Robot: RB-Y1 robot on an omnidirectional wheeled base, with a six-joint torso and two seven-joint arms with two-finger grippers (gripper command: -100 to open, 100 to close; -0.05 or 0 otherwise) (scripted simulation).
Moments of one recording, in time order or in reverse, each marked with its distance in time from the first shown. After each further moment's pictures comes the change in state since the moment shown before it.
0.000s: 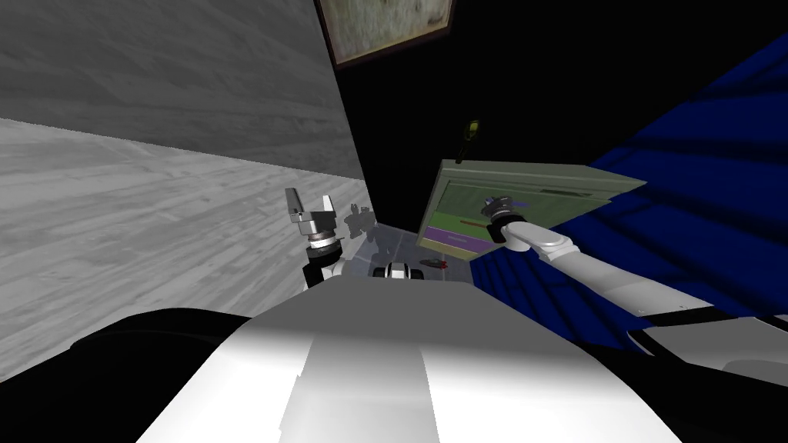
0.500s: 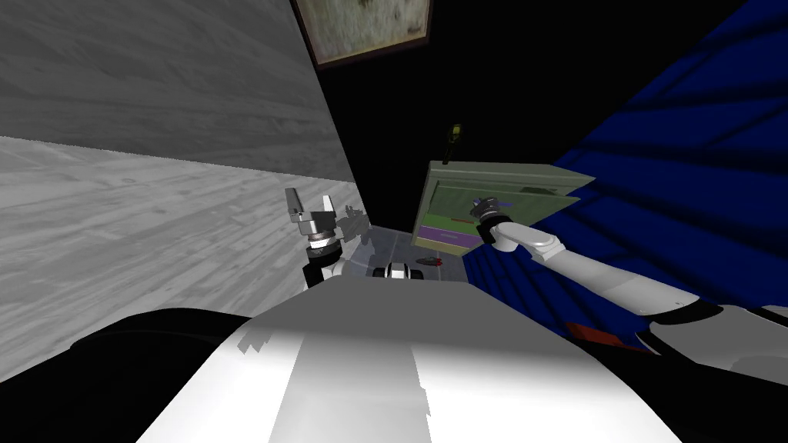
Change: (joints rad) left arm 0.000 0.000 0.000 0.000 0.000 0.000 0.000; right arm -0.042 -0.033 0.120 -0.159 -0.106 0.104 0.084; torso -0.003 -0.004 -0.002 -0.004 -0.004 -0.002
